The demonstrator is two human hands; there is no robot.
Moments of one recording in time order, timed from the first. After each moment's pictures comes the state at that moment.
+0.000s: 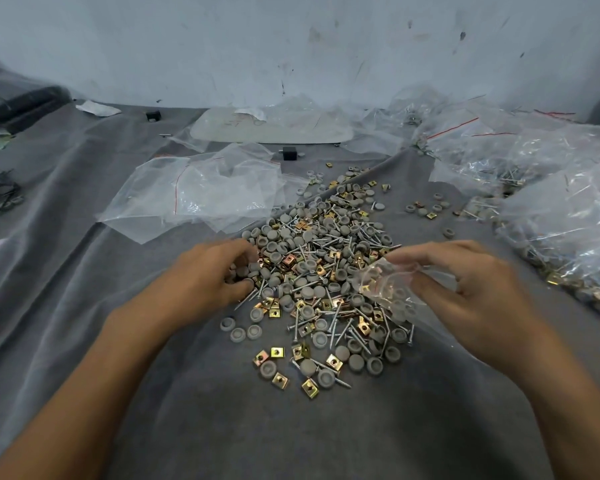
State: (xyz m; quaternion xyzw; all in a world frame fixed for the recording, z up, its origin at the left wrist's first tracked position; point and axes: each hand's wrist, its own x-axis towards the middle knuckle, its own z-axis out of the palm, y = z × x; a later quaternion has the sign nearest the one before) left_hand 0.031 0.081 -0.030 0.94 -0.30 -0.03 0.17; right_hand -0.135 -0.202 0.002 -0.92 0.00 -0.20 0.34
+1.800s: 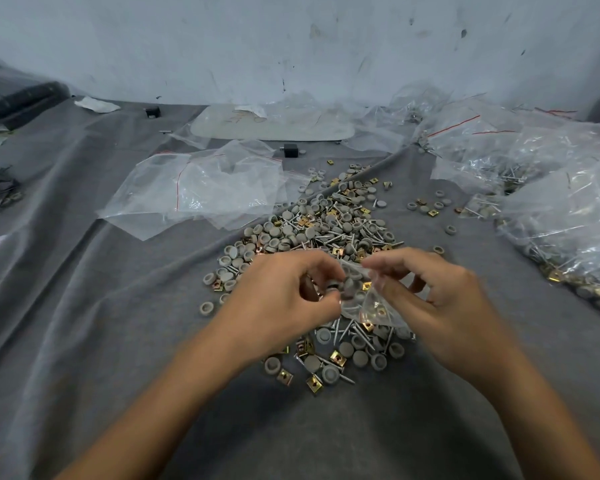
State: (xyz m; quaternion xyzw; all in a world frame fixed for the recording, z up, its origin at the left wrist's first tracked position) left_hand -0.040 0.022 -0.019 0.84 -0.36 -0.01 0.41; right_hand -0.132 -0.178 -0.016 -0.89 -0.03 -0.20 0.40
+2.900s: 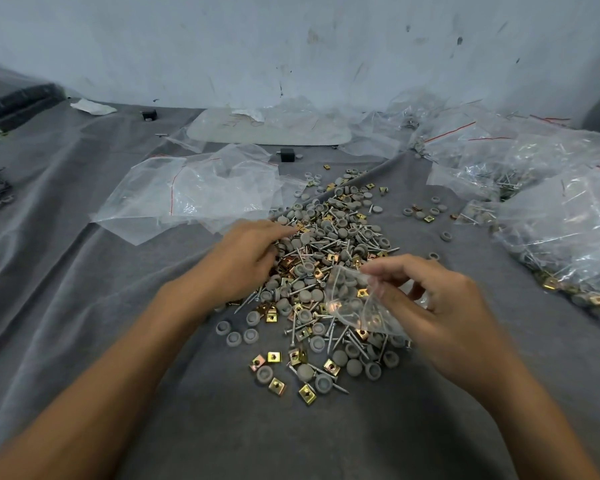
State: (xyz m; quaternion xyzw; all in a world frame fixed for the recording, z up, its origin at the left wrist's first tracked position) left_hand 0.047 0.032 -0.029 0.91 -0.37 -0.01 0.21; right_hand -0.131 -0.185 -0.020 -0.89 -0.02 -0.20 0.40
